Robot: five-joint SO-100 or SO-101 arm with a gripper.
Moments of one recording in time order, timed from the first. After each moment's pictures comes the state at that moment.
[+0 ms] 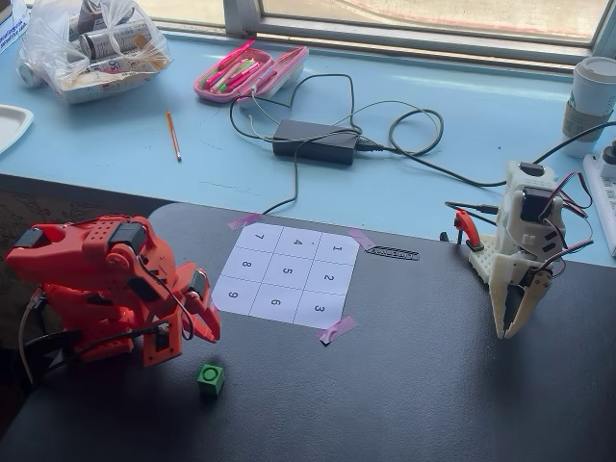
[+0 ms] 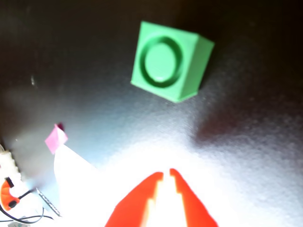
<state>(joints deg) 0.8 189.6 173.2 65.0 -3.7</state>
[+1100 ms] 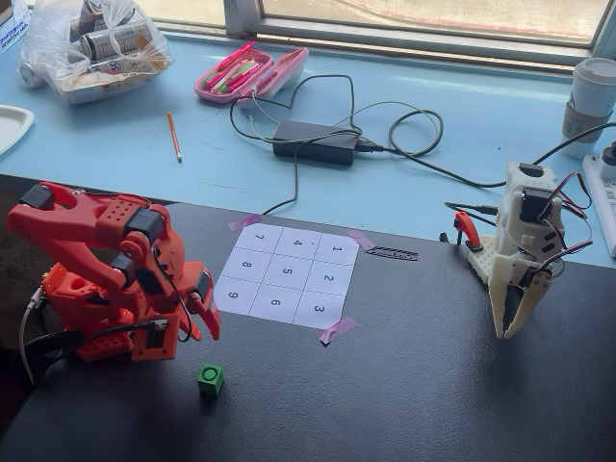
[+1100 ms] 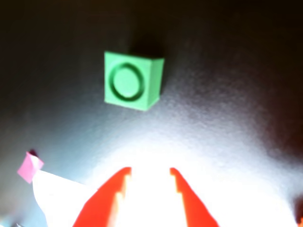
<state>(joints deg) 6.8 155.4 150.6 64.0 -2.1</state>
